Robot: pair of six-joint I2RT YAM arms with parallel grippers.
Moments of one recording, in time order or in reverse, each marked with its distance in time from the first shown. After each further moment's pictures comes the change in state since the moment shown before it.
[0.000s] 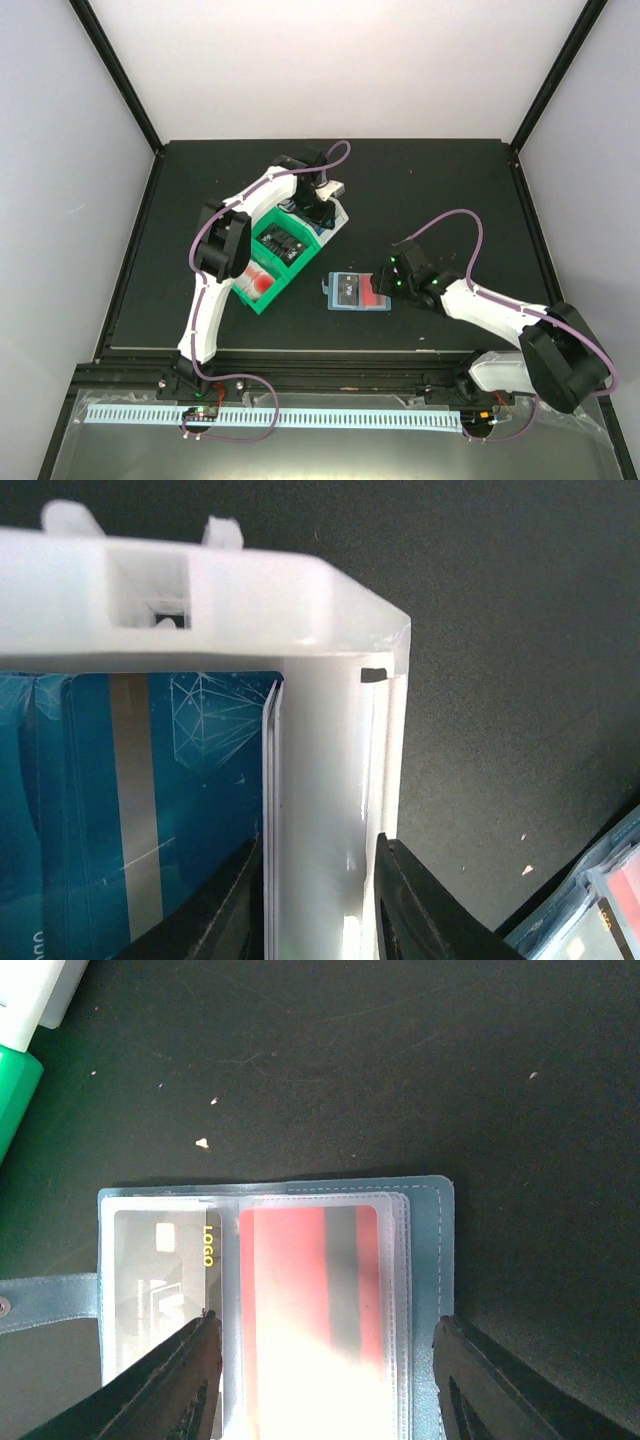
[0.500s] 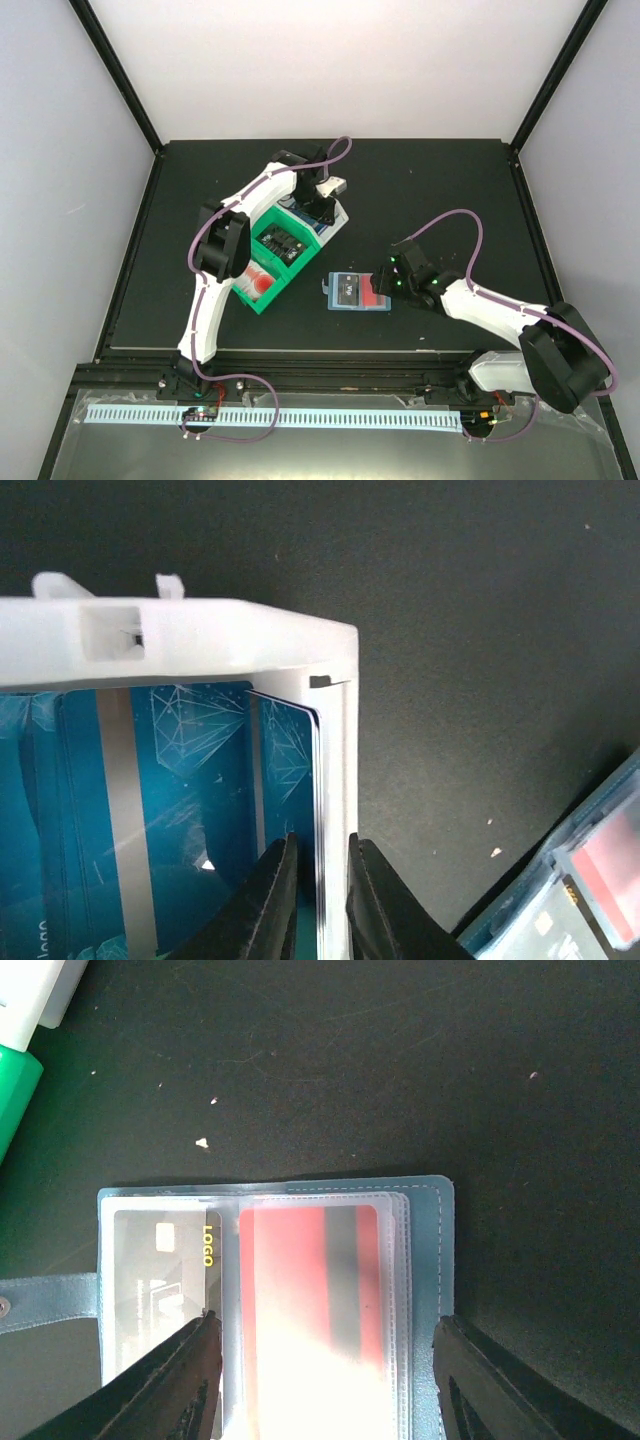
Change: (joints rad) left arm 0.000 0.005 0.057 -0.057 0.023 0.039; right arm 0.000 0.002 0.000 0.000 0.000 0.000
